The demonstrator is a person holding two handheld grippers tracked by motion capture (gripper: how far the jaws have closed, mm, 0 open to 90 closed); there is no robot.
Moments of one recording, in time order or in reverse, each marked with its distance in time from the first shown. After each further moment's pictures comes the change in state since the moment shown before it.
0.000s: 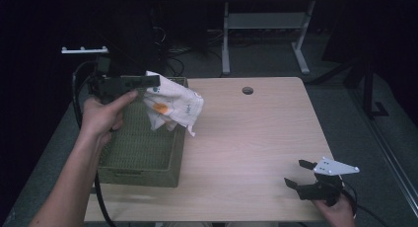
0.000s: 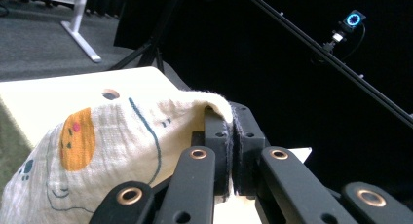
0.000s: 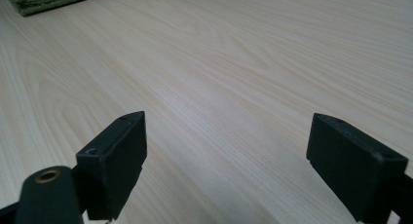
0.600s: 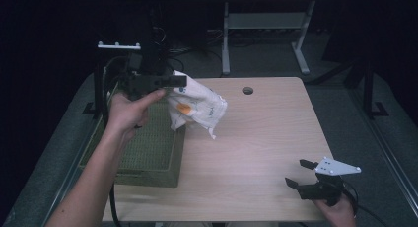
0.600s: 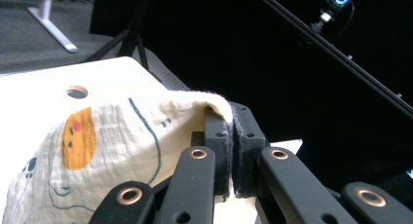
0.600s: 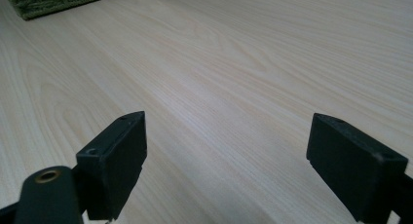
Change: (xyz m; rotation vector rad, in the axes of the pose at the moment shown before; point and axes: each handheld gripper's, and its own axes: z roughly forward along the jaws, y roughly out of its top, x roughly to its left) left arm -0.020 0.005 0.055 0.080 -0.061 0.035; right arm -0.001 0.000 -0.002 -0.008 0.002 0.006
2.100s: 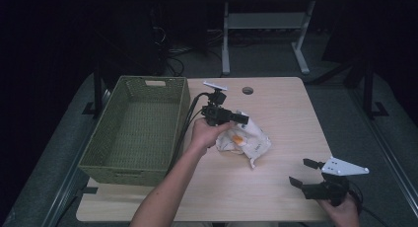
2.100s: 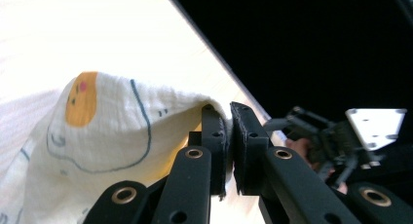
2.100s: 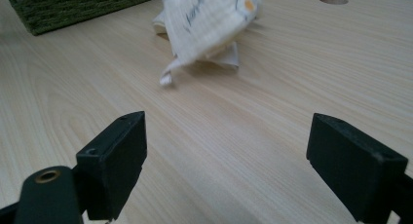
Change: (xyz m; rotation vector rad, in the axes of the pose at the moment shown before) left arm 0.054 -0.086 0.204 0.274 -0.005 -0.176; right arm -0.006 -0.002 -0.010 -0.043 0.012 0.022
